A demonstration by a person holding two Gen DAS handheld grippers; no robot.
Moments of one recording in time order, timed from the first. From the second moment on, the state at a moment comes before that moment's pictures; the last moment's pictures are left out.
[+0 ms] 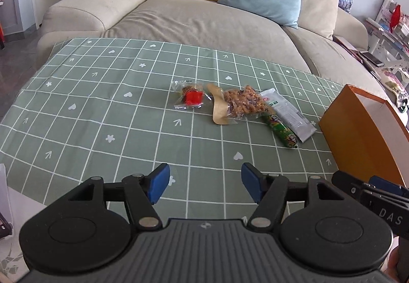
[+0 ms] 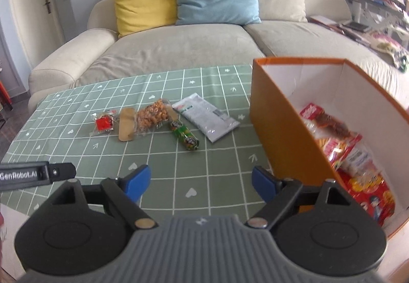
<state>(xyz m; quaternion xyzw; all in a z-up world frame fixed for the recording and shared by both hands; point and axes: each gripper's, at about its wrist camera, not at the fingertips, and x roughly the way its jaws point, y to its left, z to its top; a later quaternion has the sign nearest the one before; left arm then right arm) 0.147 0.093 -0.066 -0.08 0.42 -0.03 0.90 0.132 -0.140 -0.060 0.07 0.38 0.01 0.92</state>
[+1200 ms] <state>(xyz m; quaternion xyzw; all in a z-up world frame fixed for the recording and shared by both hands) 0.287 0.109 -0.119 -0.06 0.38 -0.05 0.92 0.272 -0.102 -0.138 -0.06 0.39 0.11 0.91</state>
